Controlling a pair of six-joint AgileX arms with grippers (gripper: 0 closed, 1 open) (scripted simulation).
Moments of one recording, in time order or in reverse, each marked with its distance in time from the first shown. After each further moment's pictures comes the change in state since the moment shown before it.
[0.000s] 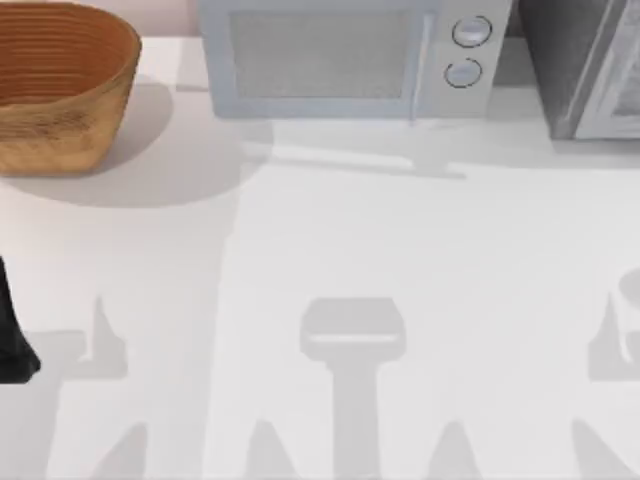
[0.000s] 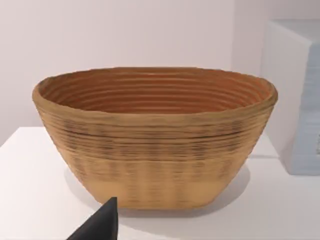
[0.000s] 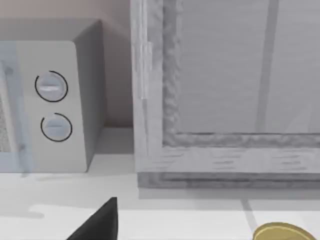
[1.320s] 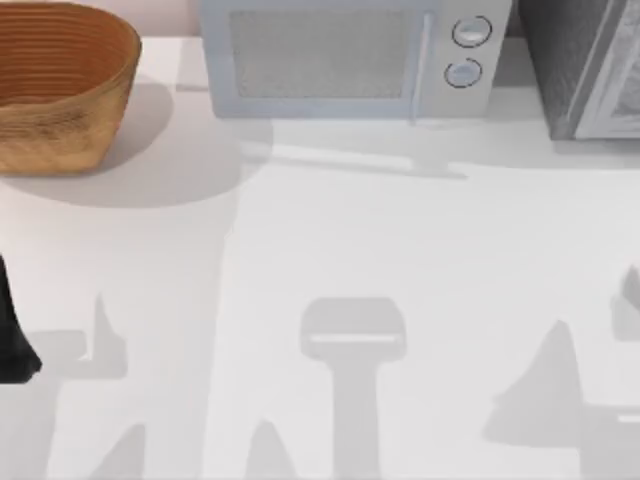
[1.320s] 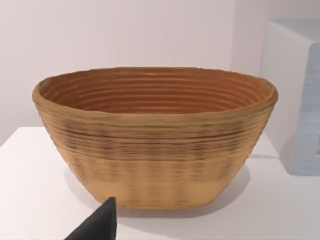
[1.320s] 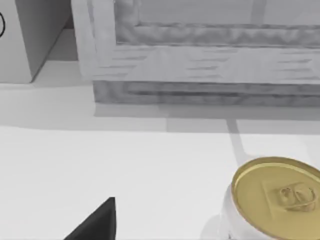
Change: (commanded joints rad) left arm 0.000 0.000 0.000 0.000 0.000 0.000; right arm -0.220 1.396 0.061 1.115 -0.198 -0.051
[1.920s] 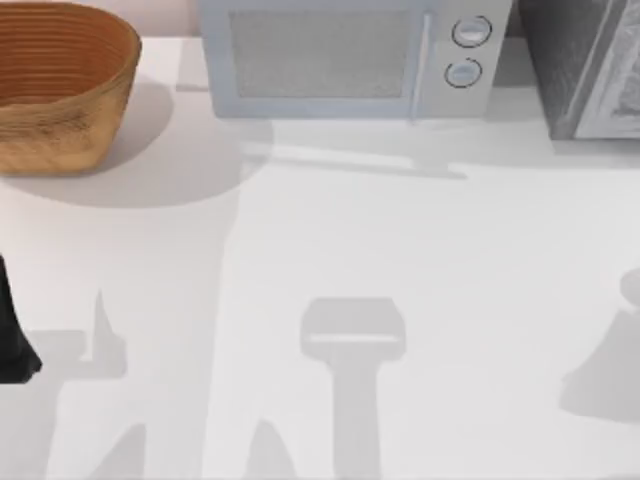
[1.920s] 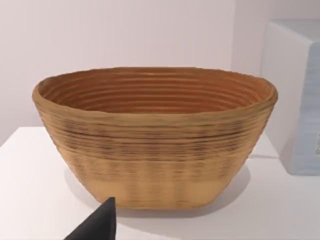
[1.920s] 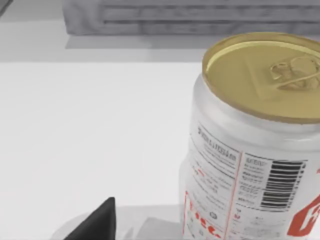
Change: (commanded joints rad) left arm 0.000 0.000 0.000 0.000 0.000 0.000; right arm -0.088 0.528 0.025 0.424 -0.070 -0.021
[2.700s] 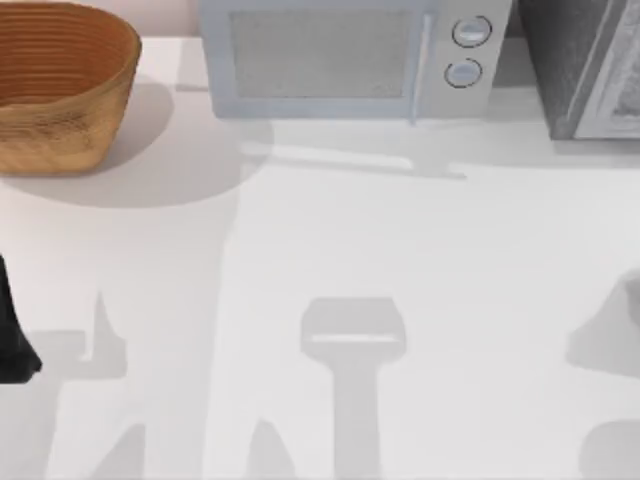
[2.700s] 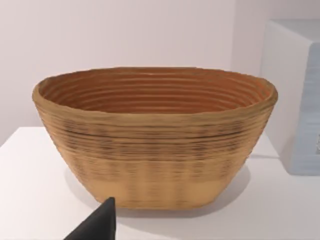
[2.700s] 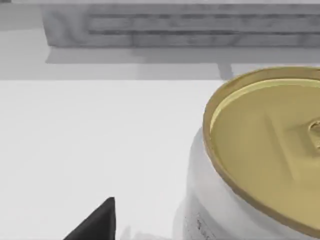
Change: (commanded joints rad) left arm 0.000 0.000 0.000 0.000 0.000 0.000; right arm 0.046 0.124 0.154 -0.029 0.045 0.014
